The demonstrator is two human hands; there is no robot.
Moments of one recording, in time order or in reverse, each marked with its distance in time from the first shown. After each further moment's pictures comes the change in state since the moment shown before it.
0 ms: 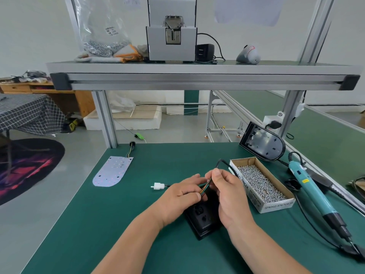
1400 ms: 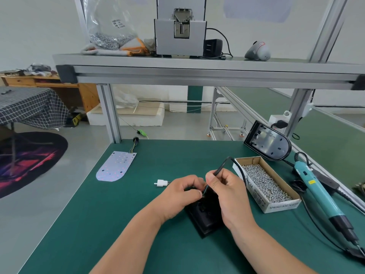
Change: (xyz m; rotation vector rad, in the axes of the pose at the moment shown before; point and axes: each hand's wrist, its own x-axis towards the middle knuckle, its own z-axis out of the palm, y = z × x) left_hand -0.003 0.006 -0.001 -0.109 0.046 -0.025; right_hand 0.003 0.018 -0.006 -0.228 -0.091 -0.132
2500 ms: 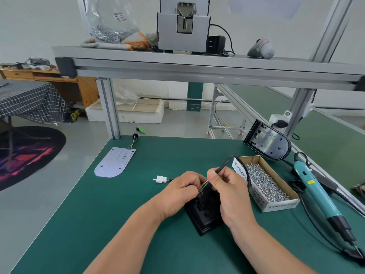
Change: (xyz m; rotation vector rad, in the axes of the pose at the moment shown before) left_hand 0.003 -0.003 0.002 0.059 0.011 -0.013; right_hand -0.001 -0.001 -0.003 0.069 -0.007 0.019
